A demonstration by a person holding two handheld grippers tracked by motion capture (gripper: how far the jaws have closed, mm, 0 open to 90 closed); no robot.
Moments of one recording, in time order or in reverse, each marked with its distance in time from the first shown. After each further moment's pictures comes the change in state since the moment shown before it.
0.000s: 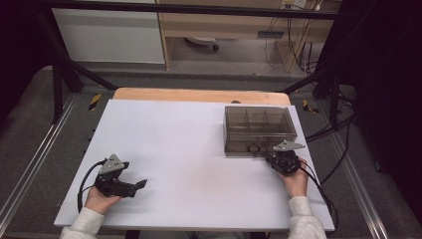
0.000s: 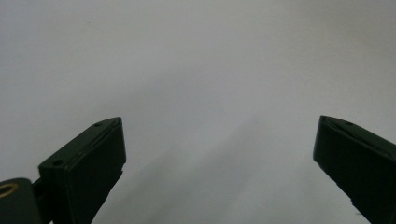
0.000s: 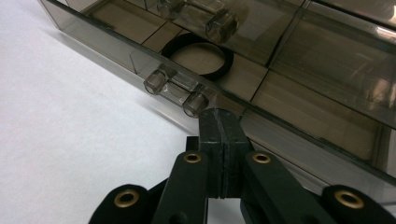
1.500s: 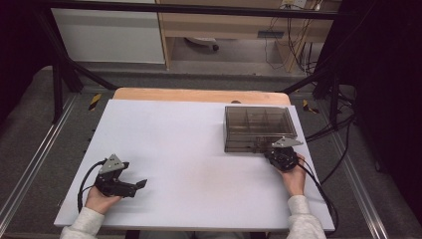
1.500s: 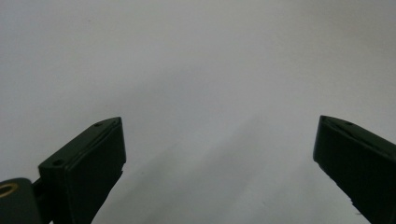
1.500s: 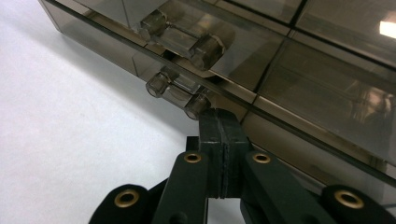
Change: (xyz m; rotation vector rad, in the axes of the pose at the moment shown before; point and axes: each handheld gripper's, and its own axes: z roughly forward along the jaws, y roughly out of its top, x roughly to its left) left arm 0.001 -0.001 0.001 0.003 0.002 -0.002; right arm -0.005 0.007 0.010 -0.022 -0.012 -0.008
